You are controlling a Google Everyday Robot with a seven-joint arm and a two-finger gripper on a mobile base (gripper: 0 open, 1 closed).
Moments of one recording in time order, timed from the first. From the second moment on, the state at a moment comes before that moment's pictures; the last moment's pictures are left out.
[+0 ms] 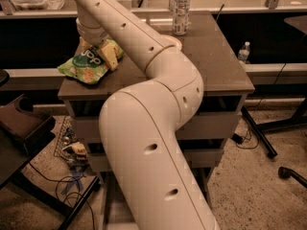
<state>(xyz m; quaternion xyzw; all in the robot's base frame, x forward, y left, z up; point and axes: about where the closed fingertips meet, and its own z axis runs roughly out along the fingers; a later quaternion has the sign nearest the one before) 0.767 0.191 0.827 -0.95 0.29 -0.08 0.13</state>
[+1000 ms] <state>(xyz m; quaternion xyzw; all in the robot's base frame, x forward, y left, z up) 0.769 0.192 0.830 -0.95 0.29 -0.08 0.13</state>
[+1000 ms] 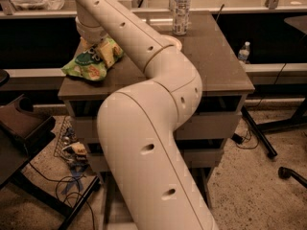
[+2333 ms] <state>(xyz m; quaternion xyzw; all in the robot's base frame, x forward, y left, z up) 0.724 0.134 0.958 -0.87 0.35 -0.15 0.30</state>
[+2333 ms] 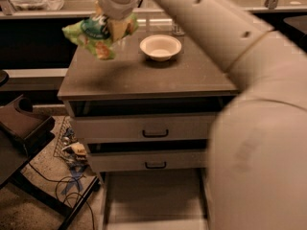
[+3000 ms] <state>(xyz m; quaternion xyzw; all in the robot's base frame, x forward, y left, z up) 0.600 0.097 1.066 -0.78 0.41 -0.18 0.44</state>
